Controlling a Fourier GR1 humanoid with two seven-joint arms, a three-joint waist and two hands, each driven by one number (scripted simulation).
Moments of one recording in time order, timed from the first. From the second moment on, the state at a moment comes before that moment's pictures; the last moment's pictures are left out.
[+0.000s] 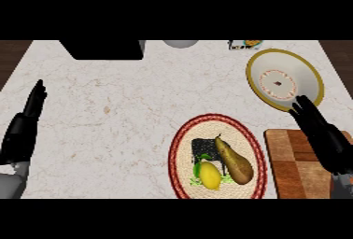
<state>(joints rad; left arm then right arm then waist) -0.13 0.57 -0.15 -1.36 0.13 0.33 -0.17 -0.05 -0.49 0.10 -1.40 -0.49 0.08 -0.08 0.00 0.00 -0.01</state>
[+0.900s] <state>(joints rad) -0.12 0.51 -0.11 -1.46 0.26 0.29 0.01 0.12 -0.71 0.36 -1.95 0.29 -0.15 -0.18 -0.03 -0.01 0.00</state>
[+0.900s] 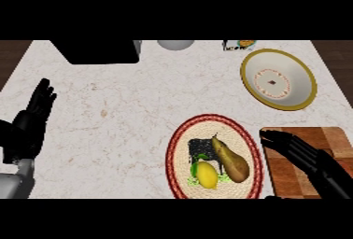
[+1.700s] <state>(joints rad) -0.16 0.47 -0.09 -1.50 0.20 0.26 0.08 -0.13 -0.64 0.46 -2.24 0.47 0.17 0.44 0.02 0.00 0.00</state>
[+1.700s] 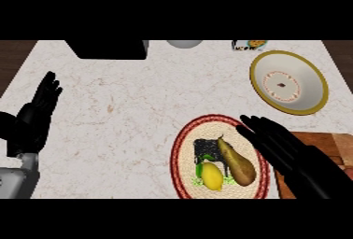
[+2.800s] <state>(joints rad) -0.14 0.43 -0.05 -1.52 0.16 0.22 0.09 -0.50 -0.35 0.68 -1.79 0.39 0.71 0.81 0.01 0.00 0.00</state>
